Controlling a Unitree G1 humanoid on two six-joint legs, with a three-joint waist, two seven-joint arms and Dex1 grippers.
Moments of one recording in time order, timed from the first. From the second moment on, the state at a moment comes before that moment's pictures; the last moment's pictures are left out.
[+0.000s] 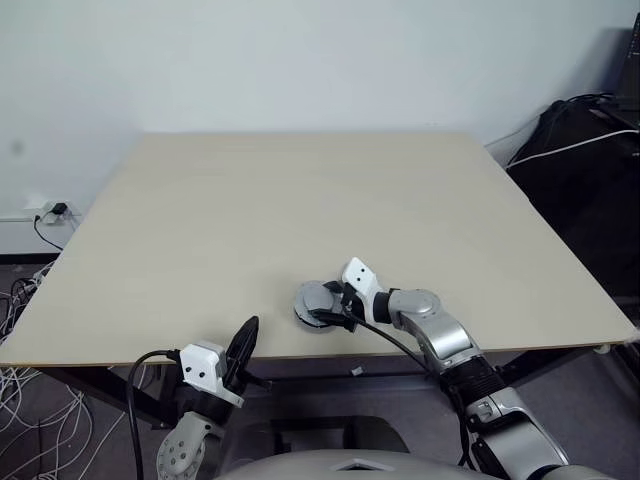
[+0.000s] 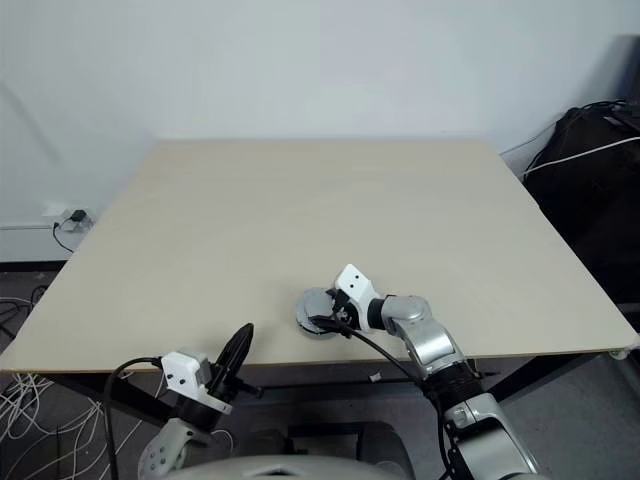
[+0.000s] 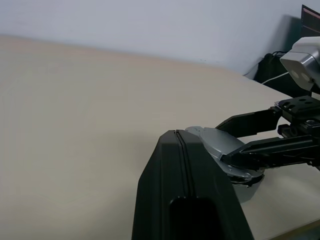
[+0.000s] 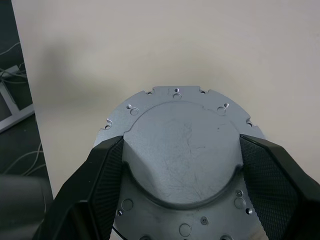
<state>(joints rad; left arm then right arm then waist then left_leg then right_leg) 0.55 0.09 -0.15 -0.16 -0.25 -0.35 -0.39 -0.31 -0.29 0.31 0.25 0.08 0.31 0.85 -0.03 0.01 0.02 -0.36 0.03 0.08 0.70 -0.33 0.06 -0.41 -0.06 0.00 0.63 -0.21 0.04</state>
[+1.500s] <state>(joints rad) 0.53 0.08 -0.11 0.00 -0.28 -0.46 -0.46 -0.36 -0.33 0.36 0.27 0.04 0.32 0.89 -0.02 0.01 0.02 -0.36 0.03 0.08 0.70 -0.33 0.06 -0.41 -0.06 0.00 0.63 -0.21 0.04</state>
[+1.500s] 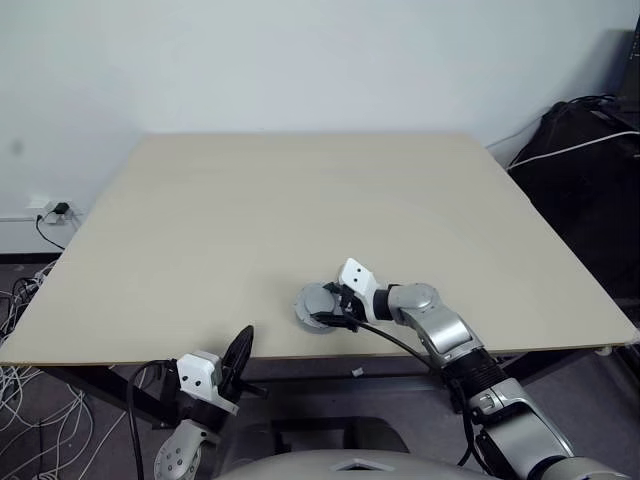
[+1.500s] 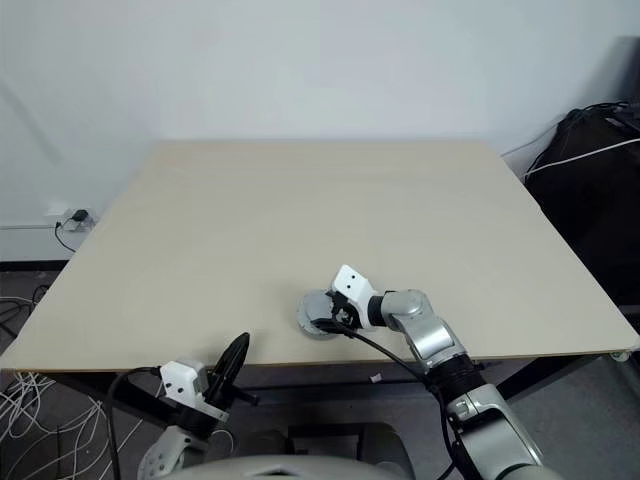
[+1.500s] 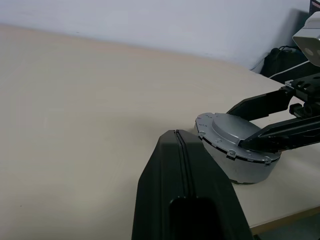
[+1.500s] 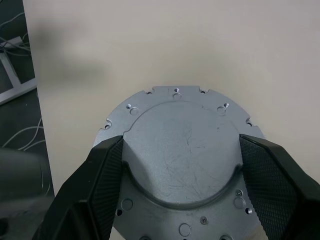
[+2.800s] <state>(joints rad) 0.53 0.08 -0.14 -0.12 -0.18 -0.35 -0.33 -0.40 -0.35 0.39 0.28 0.04 0.36 0.91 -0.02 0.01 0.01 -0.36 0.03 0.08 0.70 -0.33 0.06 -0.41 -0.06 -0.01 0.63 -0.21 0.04</state>
